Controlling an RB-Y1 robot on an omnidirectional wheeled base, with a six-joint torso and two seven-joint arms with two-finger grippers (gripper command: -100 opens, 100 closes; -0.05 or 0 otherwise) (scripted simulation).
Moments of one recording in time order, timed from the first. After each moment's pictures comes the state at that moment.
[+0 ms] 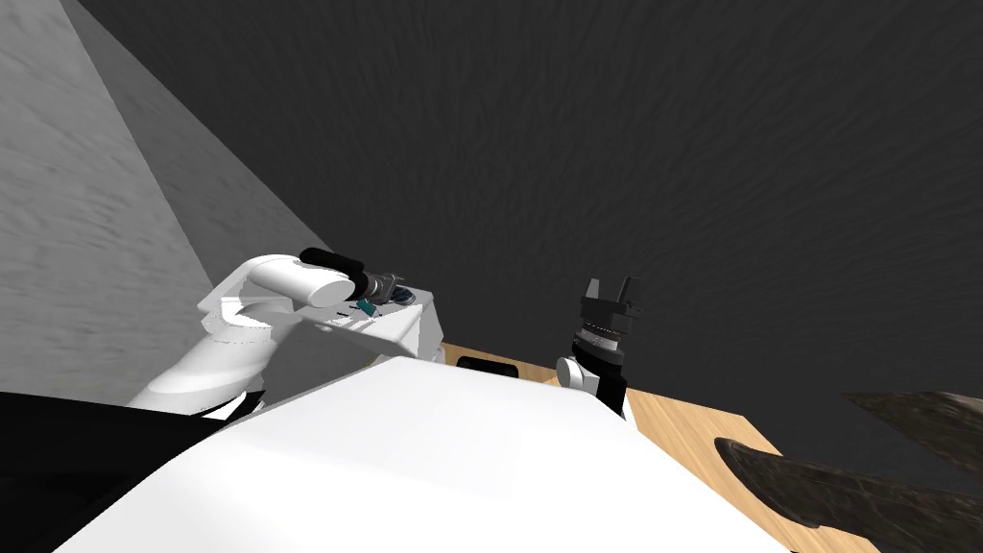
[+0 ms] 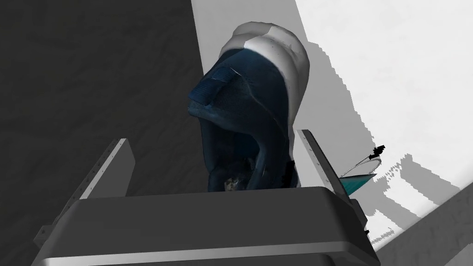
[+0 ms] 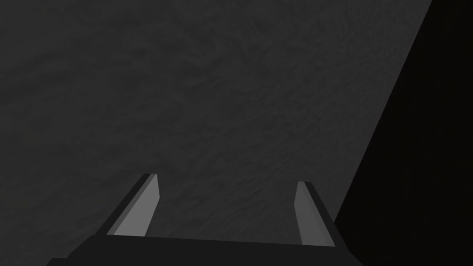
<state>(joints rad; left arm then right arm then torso) 0.20 0.86 0.43 -2.34 0.71 1.60 0.19 0.49 -0.01 -0.01 -2.22 -0.06 -0.63 -0.04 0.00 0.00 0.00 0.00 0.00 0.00</state>
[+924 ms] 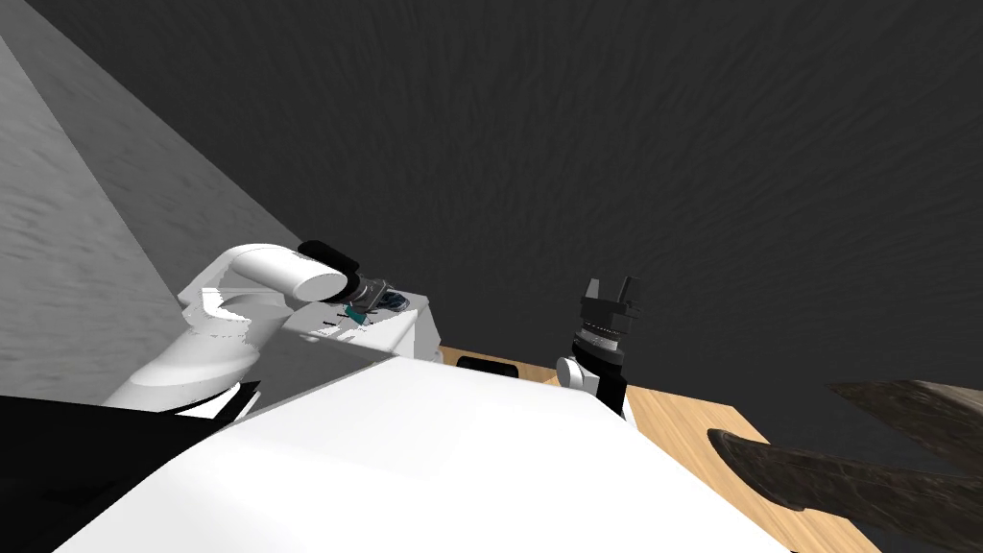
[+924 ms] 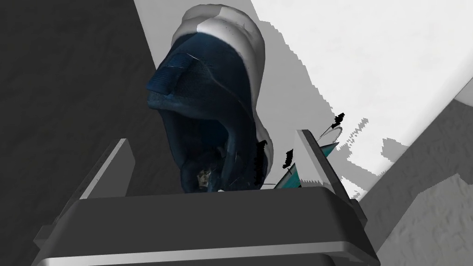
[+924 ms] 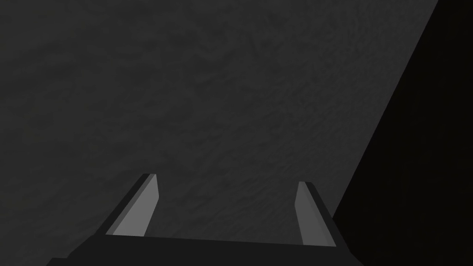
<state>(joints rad) 0.17 0.91 0.47 -2.35 0.77 1.87 0.21 0.49 -0.01 -0.01 -2.22 -0.06 -0.63 -0.04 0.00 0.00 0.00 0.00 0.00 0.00</state>
